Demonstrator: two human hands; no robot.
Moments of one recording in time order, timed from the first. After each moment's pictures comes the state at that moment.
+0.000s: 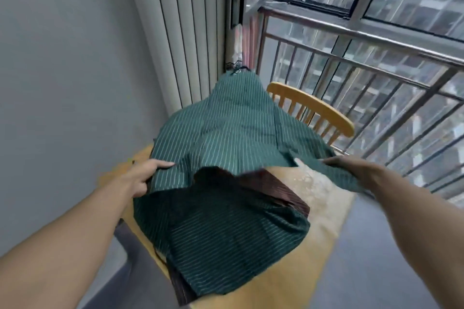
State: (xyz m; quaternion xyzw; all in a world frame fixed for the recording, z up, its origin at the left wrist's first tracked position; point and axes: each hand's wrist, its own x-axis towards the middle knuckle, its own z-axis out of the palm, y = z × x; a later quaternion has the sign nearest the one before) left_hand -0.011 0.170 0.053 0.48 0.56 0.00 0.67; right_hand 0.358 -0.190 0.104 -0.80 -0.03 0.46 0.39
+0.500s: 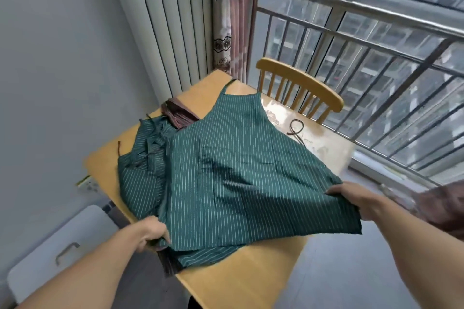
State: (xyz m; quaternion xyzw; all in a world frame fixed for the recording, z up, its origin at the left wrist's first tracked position) left_hand -0.067 0.034 -0.074 0.55 0.62 -0.25 0.50; right_hand 0.330 -0.308 0.010 -0.81 0.05 0.48 0.33
